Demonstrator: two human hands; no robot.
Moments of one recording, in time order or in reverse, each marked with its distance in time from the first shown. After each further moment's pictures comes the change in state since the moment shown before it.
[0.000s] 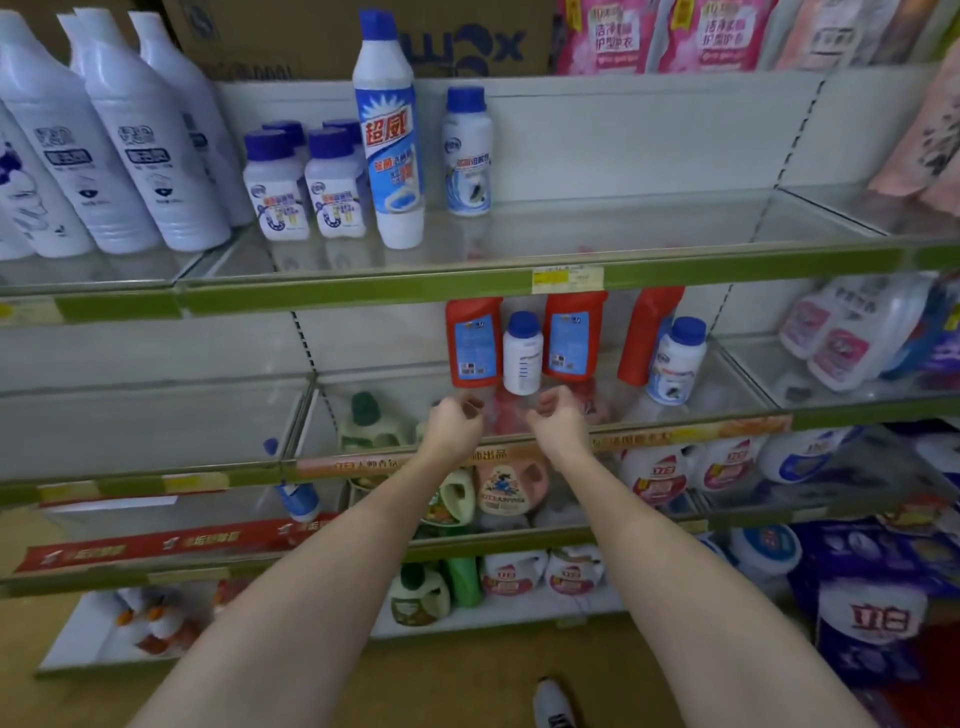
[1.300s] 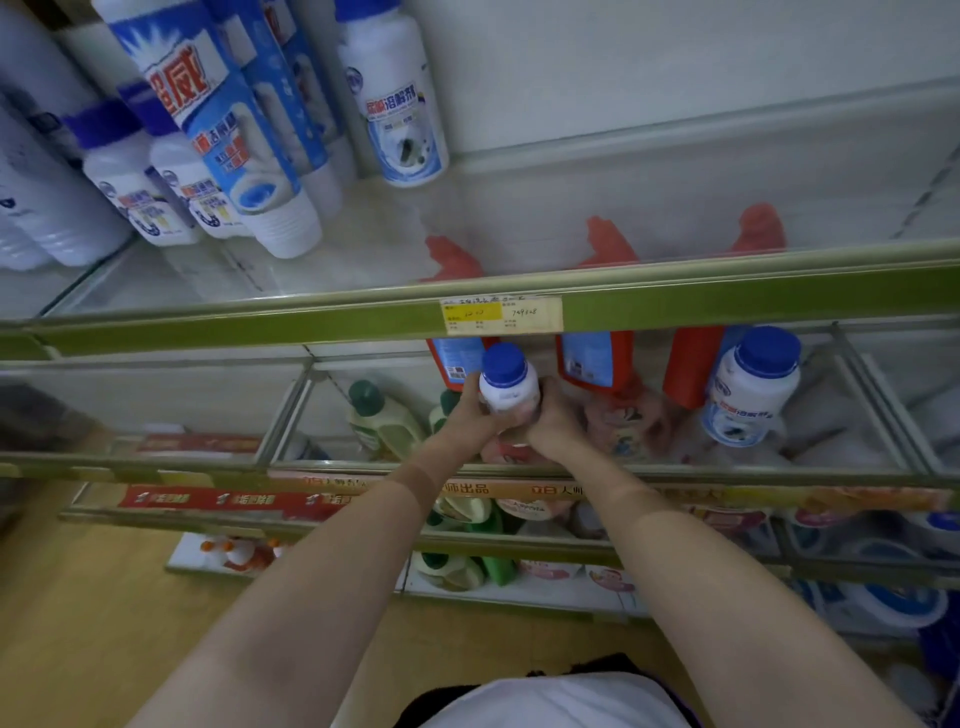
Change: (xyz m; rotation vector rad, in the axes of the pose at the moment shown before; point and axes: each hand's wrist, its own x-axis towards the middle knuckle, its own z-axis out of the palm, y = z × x) left_hand 0.134 0.009 0.102 -0.322 -0.051 -0.207; right_hand 0.171 0.050 0.021 -0.070 -0.501 -0.009
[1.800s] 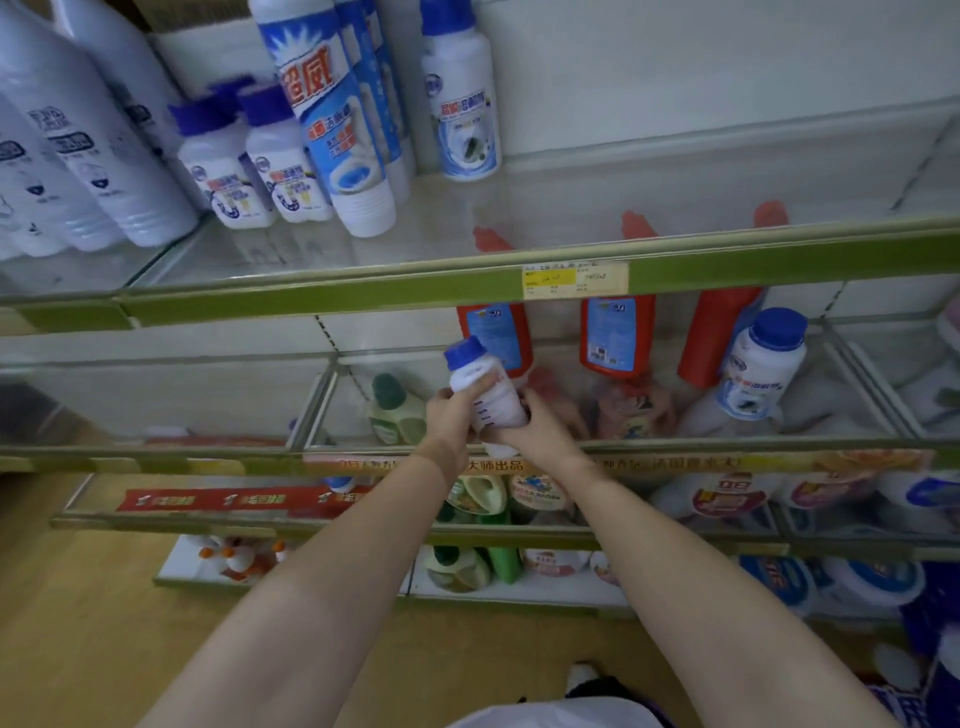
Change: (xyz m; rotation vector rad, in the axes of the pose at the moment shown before) left_hand -0.052 -0.011 -0.061 -0.494 0.237 -0.191; right_hand -0.069 -0.026 0.059 0.195 -0.064 -0.087
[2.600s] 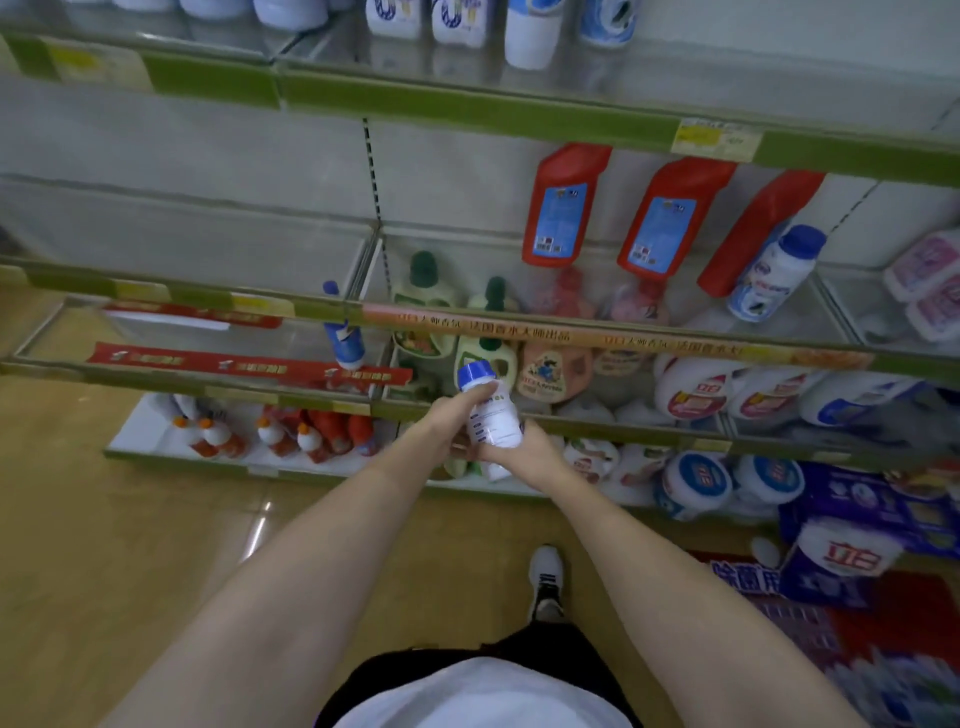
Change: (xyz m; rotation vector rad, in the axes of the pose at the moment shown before) left_hand -0.101 -0.109 -0.189 0.227 -0.259 -0.324; right_hand -0.176 0.057 0.169 -0.252 -0.065 0.326
